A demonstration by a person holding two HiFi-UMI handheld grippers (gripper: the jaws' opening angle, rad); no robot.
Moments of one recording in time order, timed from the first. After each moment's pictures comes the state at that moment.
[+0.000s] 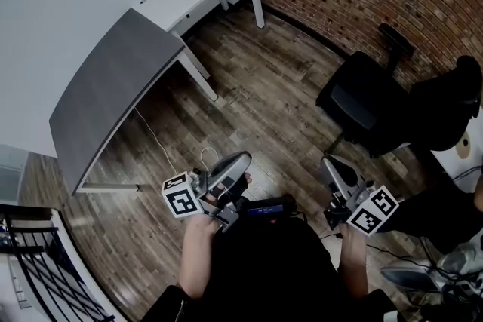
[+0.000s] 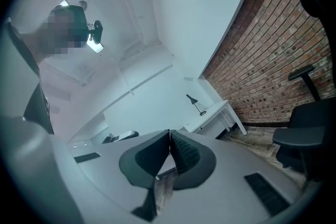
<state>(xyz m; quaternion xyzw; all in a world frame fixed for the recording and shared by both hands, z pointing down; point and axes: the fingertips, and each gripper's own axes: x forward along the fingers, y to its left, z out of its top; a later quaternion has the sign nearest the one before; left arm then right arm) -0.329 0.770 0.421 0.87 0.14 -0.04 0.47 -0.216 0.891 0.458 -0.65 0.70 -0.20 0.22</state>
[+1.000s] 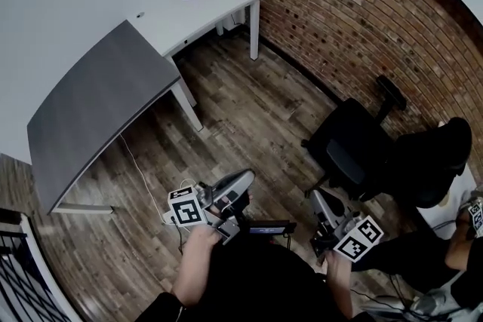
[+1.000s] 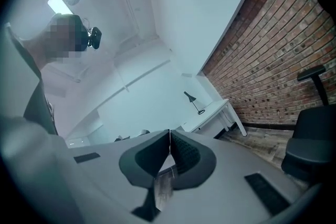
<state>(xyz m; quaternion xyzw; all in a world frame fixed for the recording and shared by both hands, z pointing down) -0.263 0.674 0.444 0.84 0.15 -0.08 0.51 -0.179 0.804 0.461 -0.66 0.69 -0.21 0.20</state>
